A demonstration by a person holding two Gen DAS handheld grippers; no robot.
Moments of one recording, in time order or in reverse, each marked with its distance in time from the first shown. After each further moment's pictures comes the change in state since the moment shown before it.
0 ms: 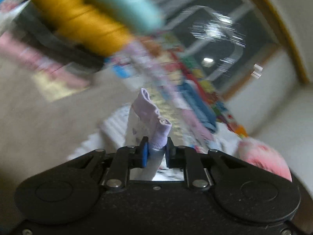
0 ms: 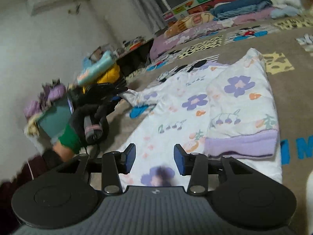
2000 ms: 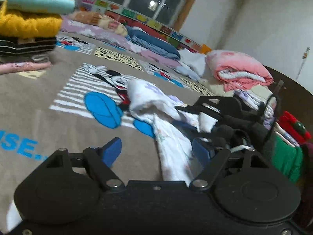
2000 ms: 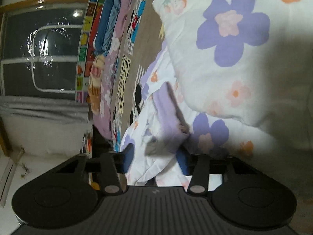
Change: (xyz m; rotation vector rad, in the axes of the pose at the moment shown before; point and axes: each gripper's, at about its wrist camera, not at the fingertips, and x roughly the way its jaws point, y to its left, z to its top) left arm -0.111 -0.029 -0.084 0.414 0.344 -0.115; right arm 0.171 -0.051 0.032 0.990 -0.333 -0.151
